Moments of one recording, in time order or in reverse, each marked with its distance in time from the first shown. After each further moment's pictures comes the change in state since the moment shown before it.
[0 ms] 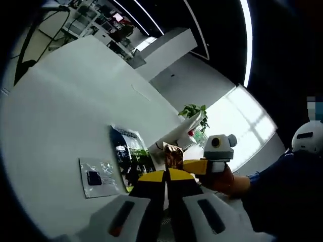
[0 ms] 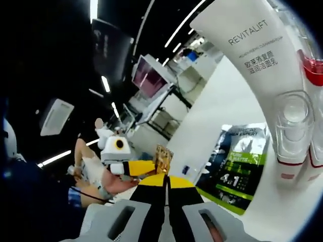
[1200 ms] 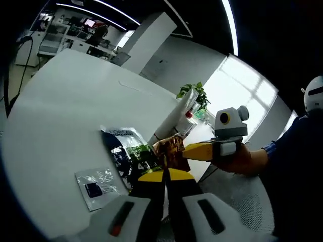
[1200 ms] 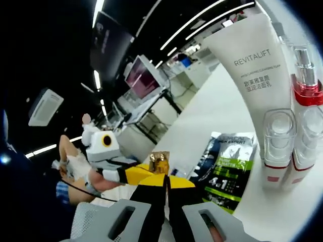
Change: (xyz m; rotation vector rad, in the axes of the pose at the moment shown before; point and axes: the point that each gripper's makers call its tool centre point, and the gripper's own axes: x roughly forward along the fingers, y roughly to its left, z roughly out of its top) left arm 0.015 0.000 -0.008 0.202 0.108 0.044; right arm -0.005 -0.001 0.005 -0.087 -0.035 -0.119
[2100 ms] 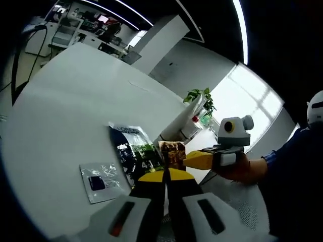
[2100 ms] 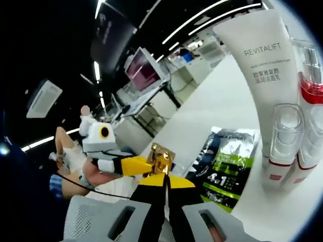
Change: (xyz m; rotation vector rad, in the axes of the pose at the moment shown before) left arm -0.006 0.005 -0.003 -0.045 -0.016 0.028; right arm 0.004 -0.004 -0.011 -0.035 0.053 -0.021
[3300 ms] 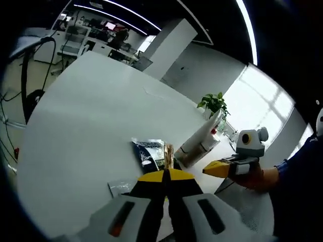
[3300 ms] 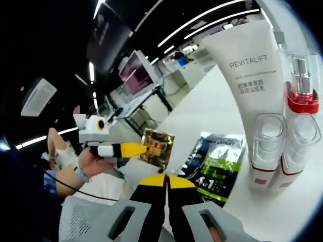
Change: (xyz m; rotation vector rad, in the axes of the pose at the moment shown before) left arm -0.008 0.044 0.037 -0.004 -0.034 0.157; right arm -0.007 -0.015 0.007 -0.021 -0.029 -0.075
